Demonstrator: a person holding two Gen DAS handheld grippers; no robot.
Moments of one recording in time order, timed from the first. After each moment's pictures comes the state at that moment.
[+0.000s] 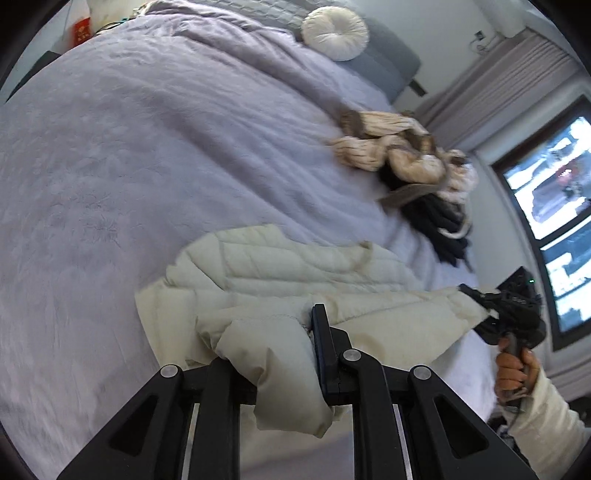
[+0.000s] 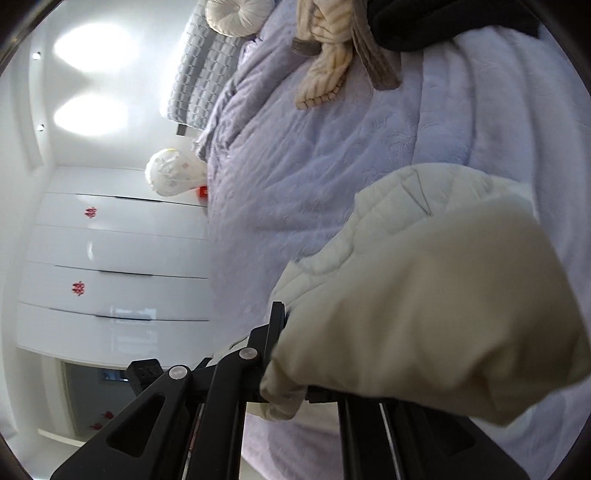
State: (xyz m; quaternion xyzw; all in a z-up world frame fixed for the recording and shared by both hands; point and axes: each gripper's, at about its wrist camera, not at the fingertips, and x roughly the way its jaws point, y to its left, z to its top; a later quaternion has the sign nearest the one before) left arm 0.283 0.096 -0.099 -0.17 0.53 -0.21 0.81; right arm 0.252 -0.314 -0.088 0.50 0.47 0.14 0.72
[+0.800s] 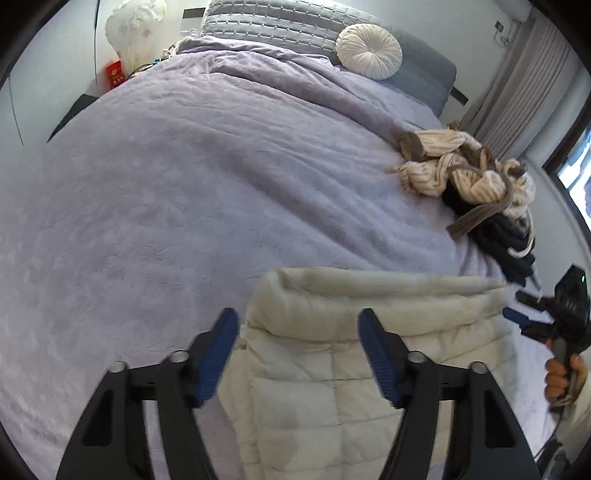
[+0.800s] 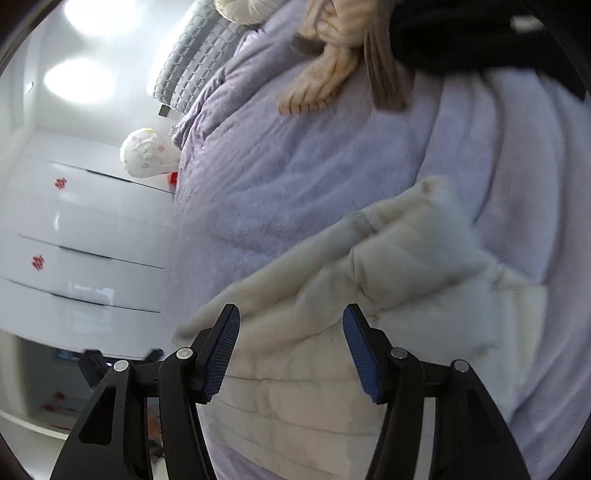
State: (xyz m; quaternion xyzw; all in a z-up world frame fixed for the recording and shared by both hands) left arm 0.300 0.110 -0.096 -0.10 0.49 -0.11 0.86; right arm 0.311 -0.325 -0.107 0.40 0.49 0.11 0.77
